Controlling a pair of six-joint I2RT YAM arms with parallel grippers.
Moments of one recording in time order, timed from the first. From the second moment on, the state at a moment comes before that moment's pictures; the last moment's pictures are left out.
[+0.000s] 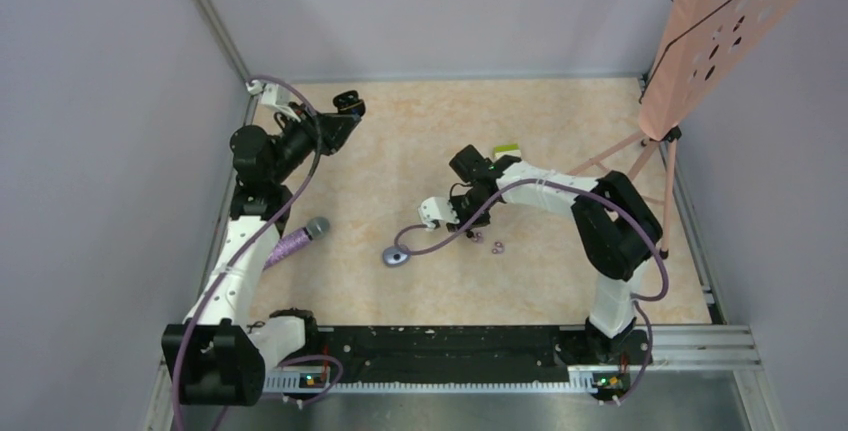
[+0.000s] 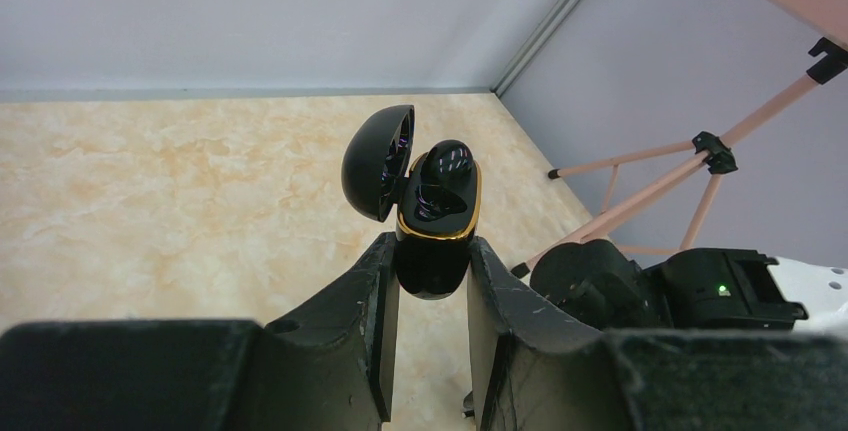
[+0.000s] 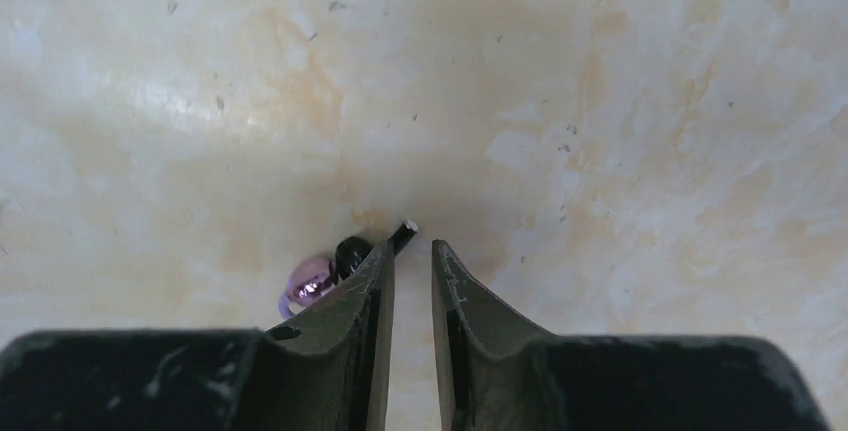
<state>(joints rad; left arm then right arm) -0.01 1.07 0.85 0.34 0.61 -0.58 0.73 1.86 1.25 -0.66 -0.35 -1.11</state>
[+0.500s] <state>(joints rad) -0.01 1.12 0.86 0.35 0.67 -0.60 0.68 1.73 1.28 -0.60 -0.41 -0.72</state>
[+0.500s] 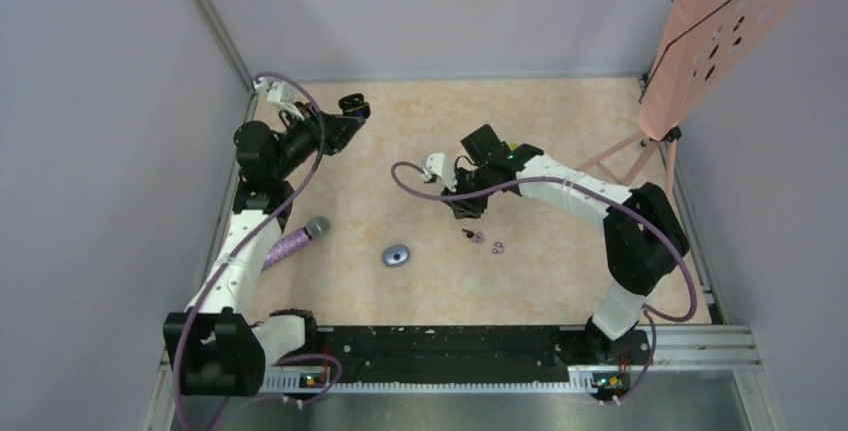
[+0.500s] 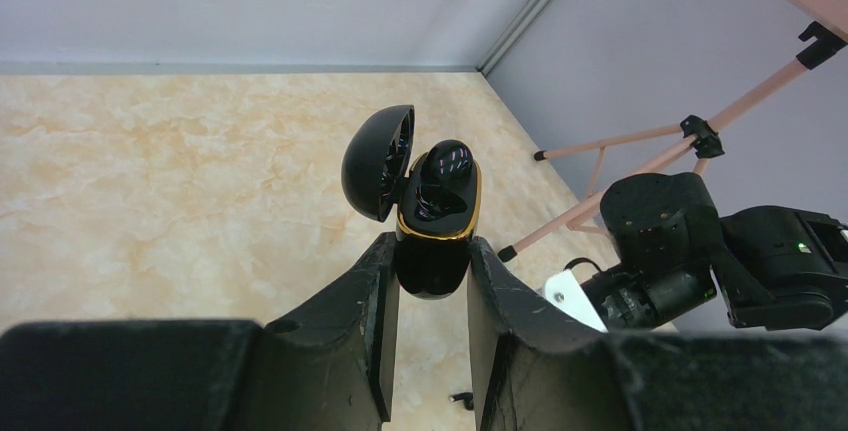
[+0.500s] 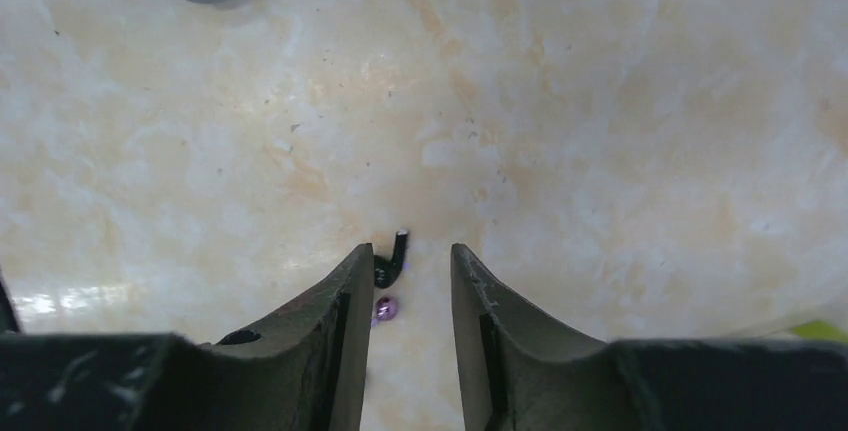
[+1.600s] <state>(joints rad) -0.01 1.12 0.88 0.31 0.64 -0.59 0.57 1.76 1.09 -0.48 -0.38 -0.20</state>
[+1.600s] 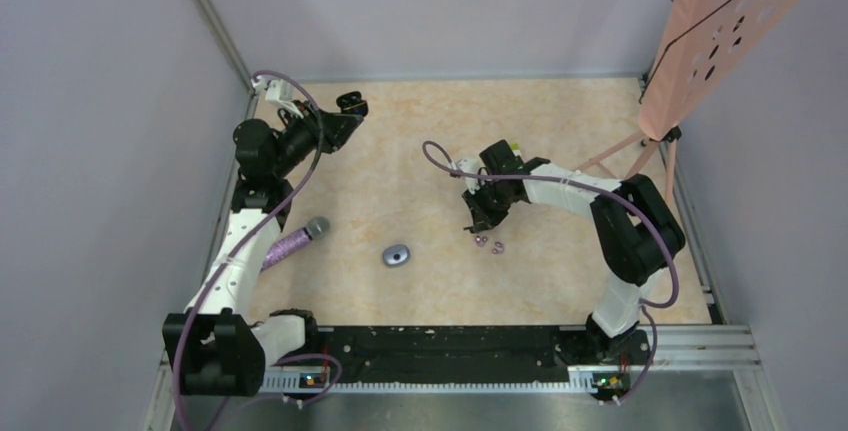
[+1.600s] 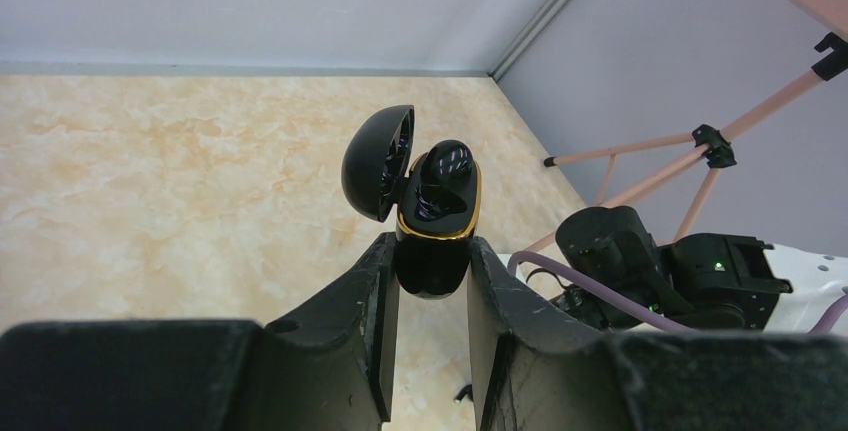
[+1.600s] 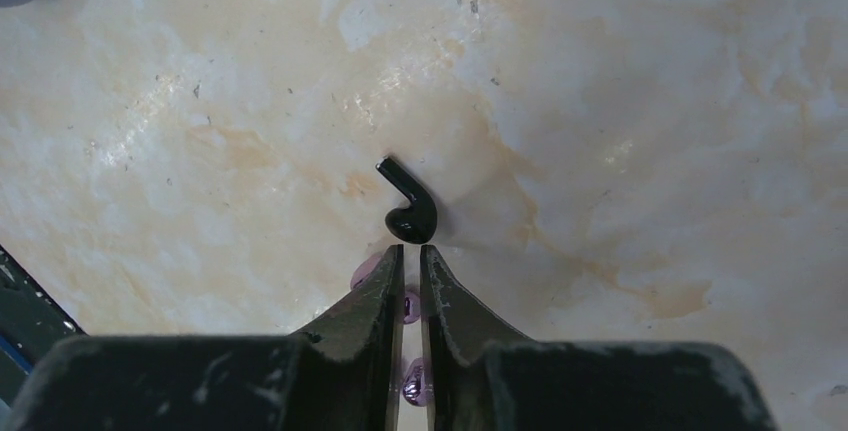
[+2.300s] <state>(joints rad) -0.01 1.12 0.88 0.31 0.64 -0.60 0.57 1.79 1.09 -0.48 -0.37 -0.09</state>
